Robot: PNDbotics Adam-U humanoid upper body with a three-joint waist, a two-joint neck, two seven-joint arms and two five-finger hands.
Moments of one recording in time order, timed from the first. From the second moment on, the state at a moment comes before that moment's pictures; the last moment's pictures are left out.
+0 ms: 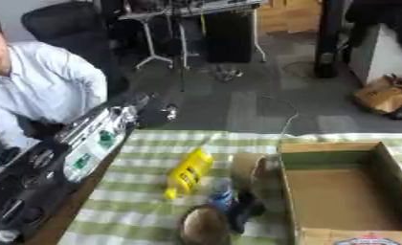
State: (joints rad) left arm -0.66 0.81 -0.21 -1.57 -0.75 0.67 -0.57; right arm 0.05 -0.47 -0.25 -1.98 0.46 -0.46 -0.77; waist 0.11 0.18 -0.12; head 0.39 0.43
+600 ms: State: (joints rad) left arm -0.82 0.80 -0.34 -1.33 -0.74 0.57 -0.66; right arm 0.05 -0.48 -0.24 -1.98 0.46 -0.45 -0.77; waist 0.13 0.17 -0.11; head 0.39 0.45
